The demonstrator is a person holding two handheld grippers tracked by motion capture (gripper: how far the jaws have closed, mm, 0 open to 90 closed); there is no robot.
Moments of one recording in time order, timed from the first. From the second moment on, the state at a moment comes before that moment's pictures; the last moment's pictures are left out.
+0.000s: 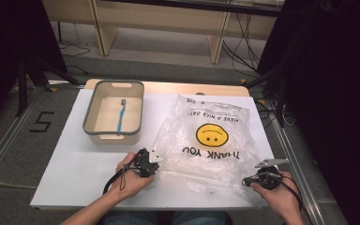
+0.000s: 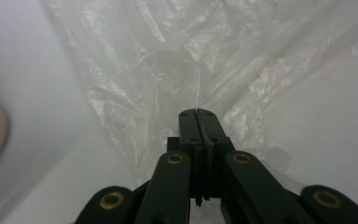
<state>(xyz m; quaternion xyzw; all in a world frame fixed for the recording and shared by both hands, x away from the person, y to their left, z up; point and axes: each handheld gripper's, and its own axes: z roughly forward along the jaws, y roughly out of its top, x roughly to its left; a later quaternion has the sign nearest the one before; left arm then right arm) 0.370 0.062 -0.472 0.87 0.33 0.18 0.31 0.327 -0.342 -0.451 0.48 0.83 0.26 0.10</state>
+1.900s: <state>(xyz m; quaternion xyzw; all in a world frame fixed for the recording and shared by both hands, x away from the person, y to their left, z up) 0.381 0.075 -0.432 0.80 0.36 0.26 0.39 0.347 -0.268 -0.424 0.35 0.84 0.37 0.16</state>
